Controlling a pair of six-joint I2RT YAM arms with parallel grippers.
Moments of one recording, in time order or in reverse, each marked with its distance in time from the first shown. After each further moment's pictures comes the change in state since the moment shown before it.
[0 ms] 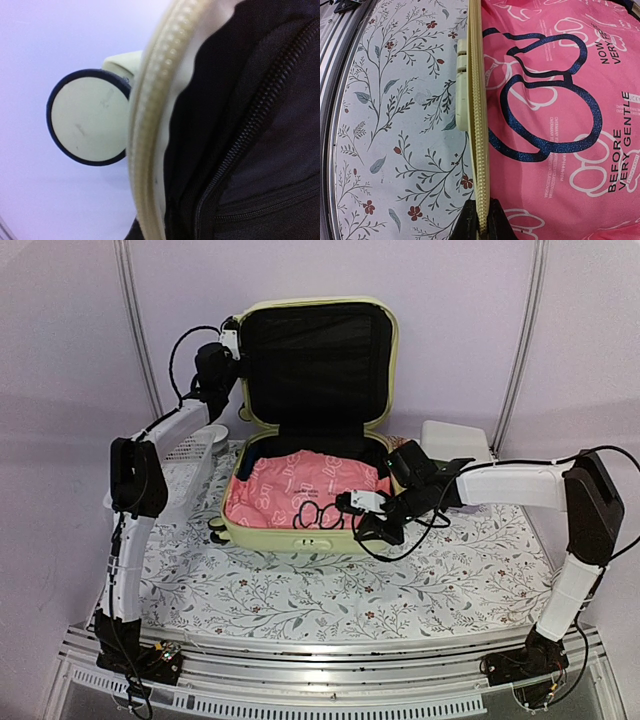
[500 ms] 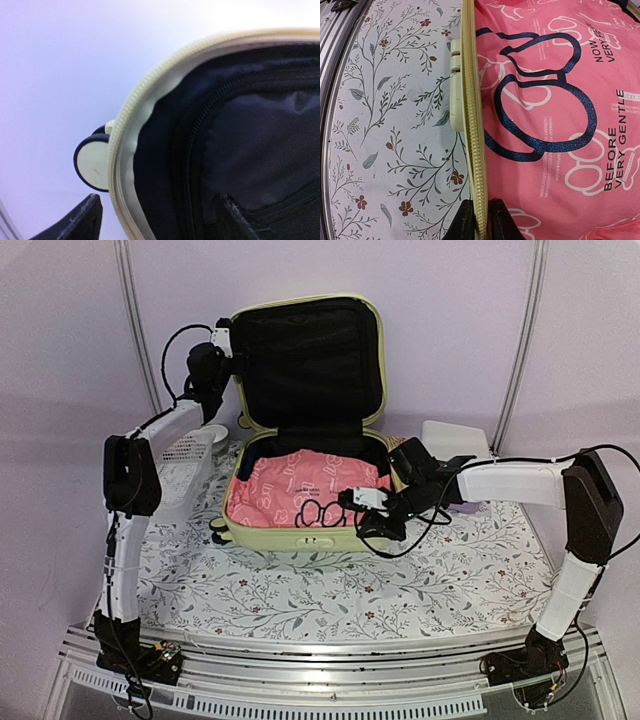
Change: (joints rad) left arm 0.017 -0.024 -0.045 0.108 -0.003 0.036; right arm -0.024 0.008 0.015 -0.014 -0.006 -0.021
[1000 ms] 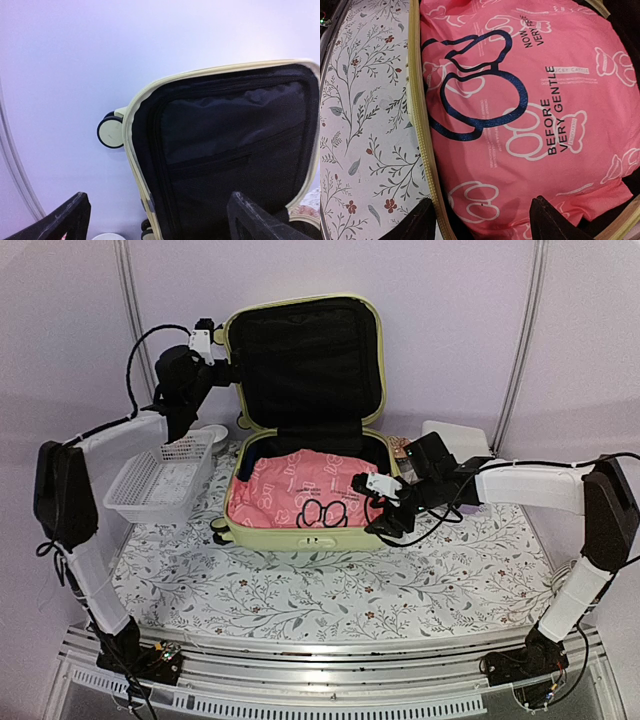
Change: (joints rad) left arm -0.068 -0.599 -0.763 0.063 -0.019 -0.061; right arm -0.038 -0.098 -0.080 0.105 0.071 0.114
